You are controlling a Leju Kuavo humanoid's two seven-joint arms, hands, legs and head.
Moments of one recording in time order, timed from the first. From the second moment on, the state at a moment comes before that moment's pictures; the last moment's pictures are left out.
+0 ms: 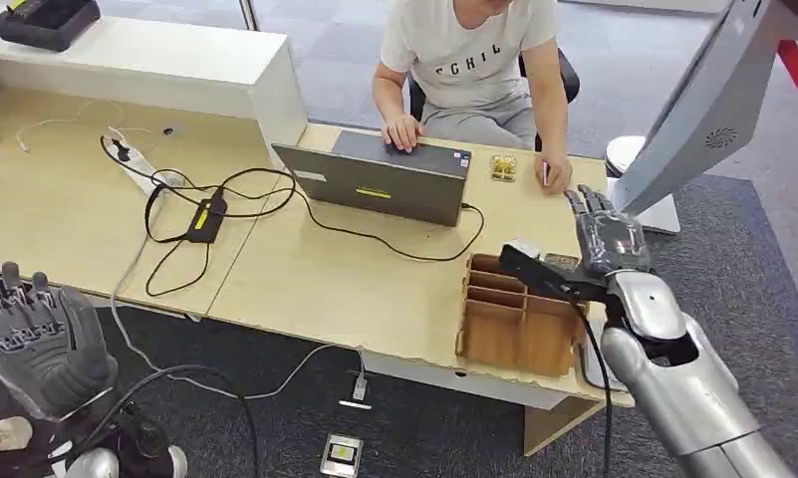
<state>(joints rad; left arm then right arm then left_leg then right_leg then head) 0.26 -0.10 -0.20 -2.13 0.41 0.69 -0.70 -0.75 -0.23 0.70 -1.06 1.05 0.05 0.25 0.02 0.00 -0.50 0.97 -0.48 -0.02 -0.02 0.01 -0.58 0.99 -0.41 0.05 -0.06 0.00</state>
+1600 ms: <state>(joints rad) 0.26 -0.10 -0.20 -2.13 0.43 0.69 -0.70 -0.69 -0.35 0.68 -1.21 1.05 0.20 0.37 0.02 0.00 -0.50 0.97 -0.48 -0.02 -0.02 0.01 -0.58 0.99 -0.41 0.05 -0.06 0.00</state>
